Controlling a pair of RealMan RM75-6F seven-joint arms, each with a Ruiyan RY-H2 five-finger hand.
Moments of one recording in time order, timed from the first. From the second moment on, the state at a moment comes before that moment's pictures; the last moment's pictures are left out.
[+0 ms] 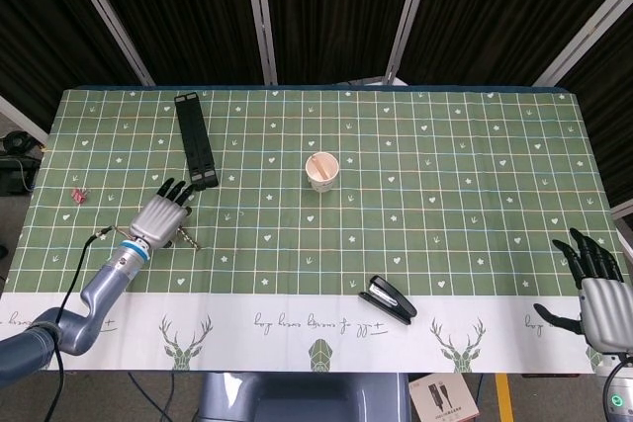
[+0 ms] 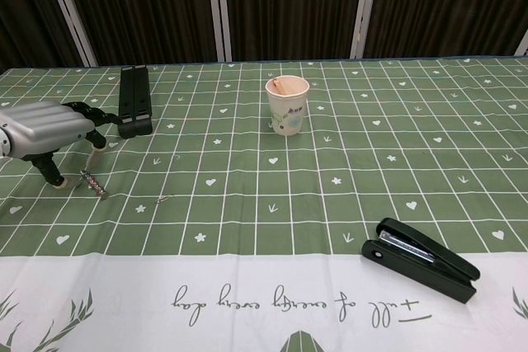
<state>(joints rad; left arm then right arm) -0.69 -1.56 -0.05 -1.04 1.34 0.81 0.33 0.05 -1.11 0.07 -1.62 -1.47 1.49 0.03</state>
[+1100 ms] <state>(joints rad) -0.70 -1.59 -0.04 -1.01 1.30 0.80 0.37 0.05 -1.11 0.07 -1.63 -1.46 1.48 0.04</state>
